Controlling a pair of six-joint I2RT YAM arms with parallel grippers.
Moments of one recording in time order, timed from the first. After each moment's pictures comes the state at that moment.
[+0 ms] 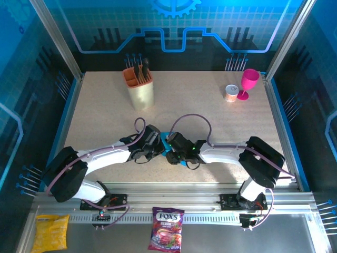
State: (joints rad) left arm -0.72 1.41 0.70 -0.22 0.08 -1.19; right arm 0.96 1.64 0.84 -0.23 0.06 0.44
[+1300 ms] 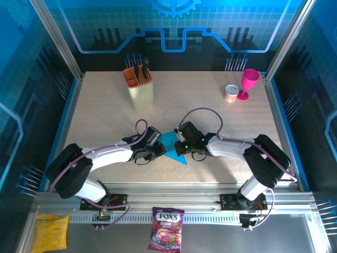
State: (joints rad) left arm -0.72 1.47 0.70 -0.26 0.08 -1.18; right arm 0.77 1.61 0.82 -0.17 -0.10 0.44
